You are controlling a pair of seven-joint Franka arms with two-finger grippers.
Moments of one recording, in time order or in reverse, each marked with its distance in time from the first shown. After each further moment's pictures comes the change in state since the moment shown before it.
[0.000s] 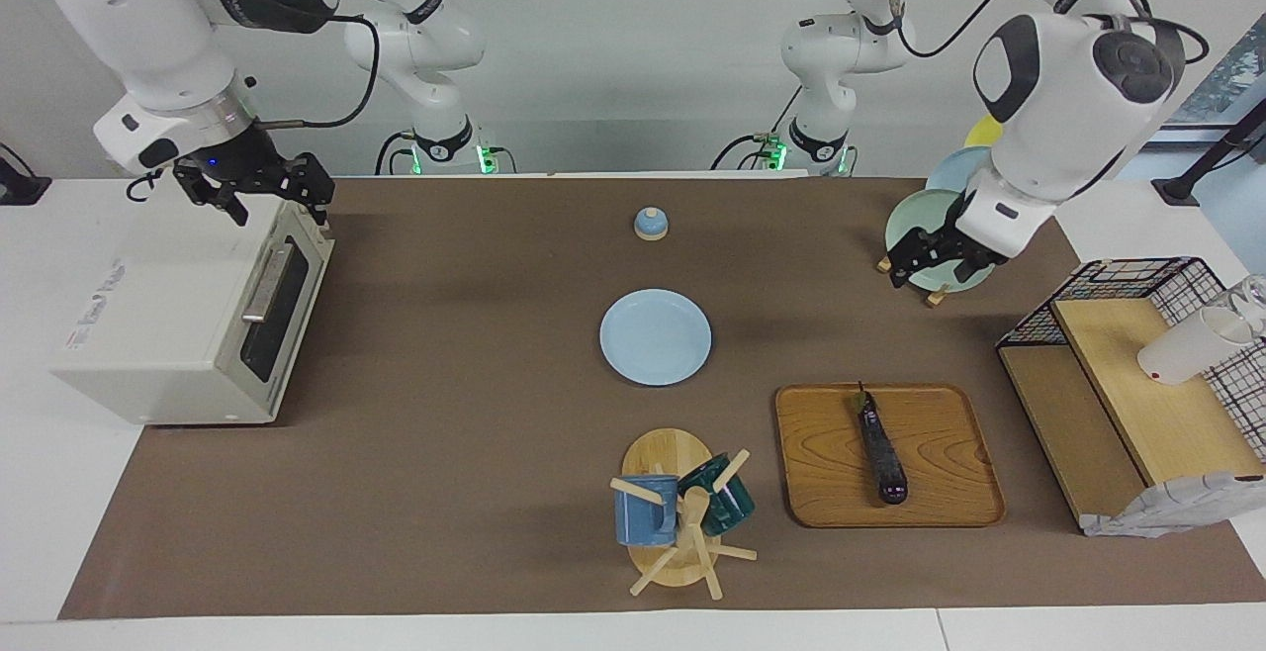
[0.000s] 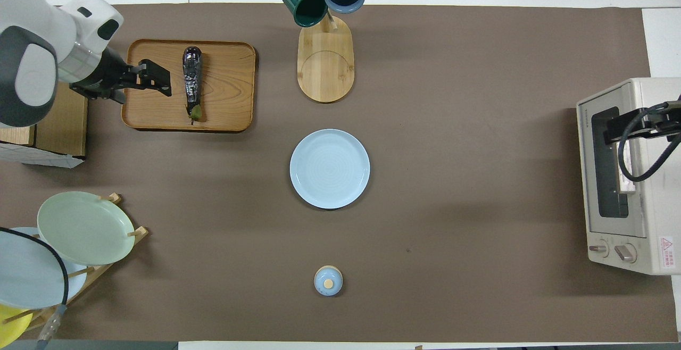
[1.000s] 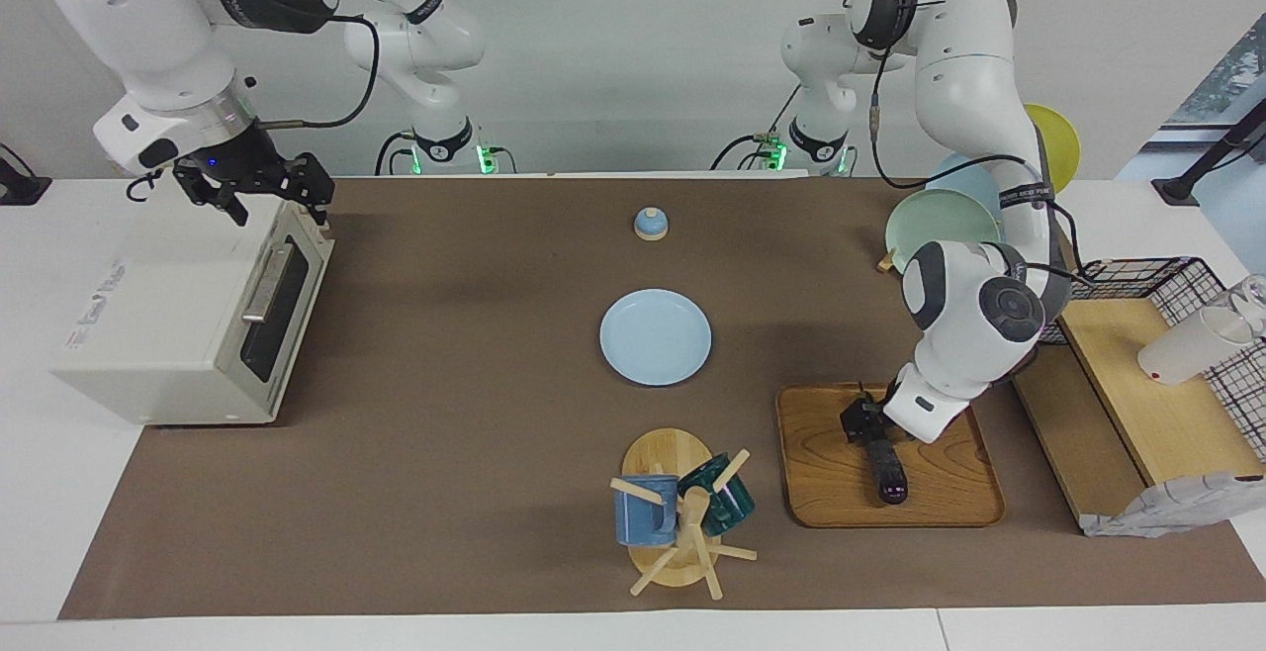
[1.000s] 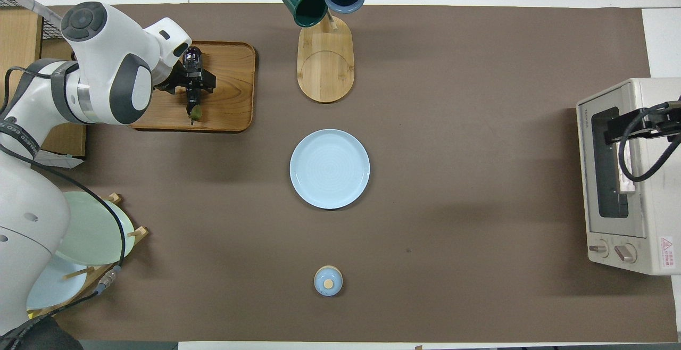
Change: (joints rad) left arm -0.039 0.241 -0.005 -0.020 0.081 0.334 0.073; right arm -0.001 0.000 -0.001 0.000 0.000 0.000 0.000
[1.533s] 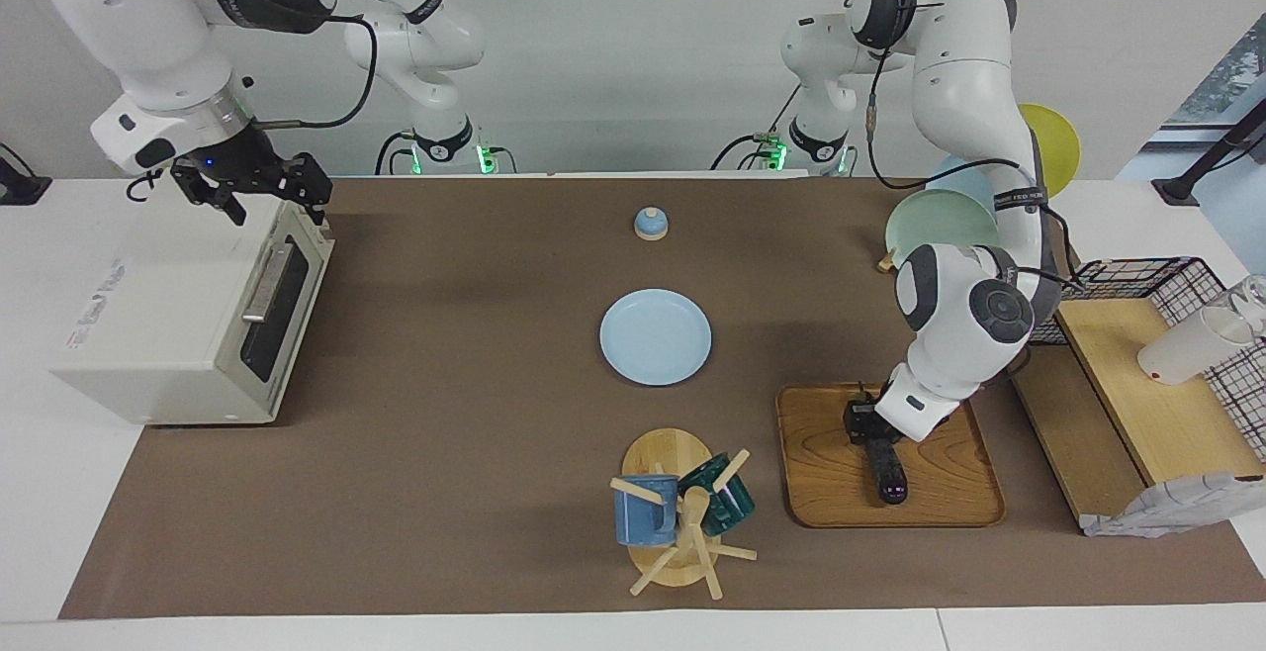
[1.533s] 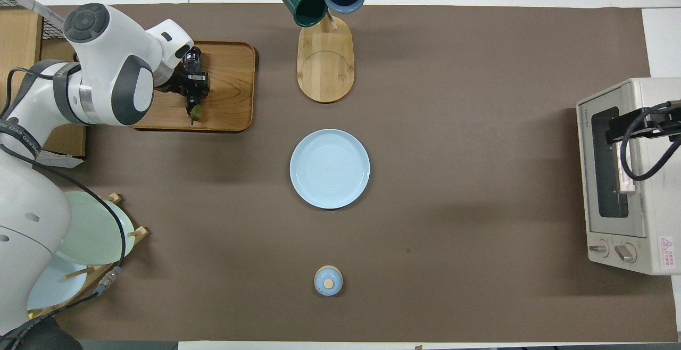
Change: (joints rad) left arm -0.001 -0.001 -0.003 -0.005 0.000 0.002 0.006; right arm -0.002 0.000 -0.002 0.000 0.000 0.004 0.000
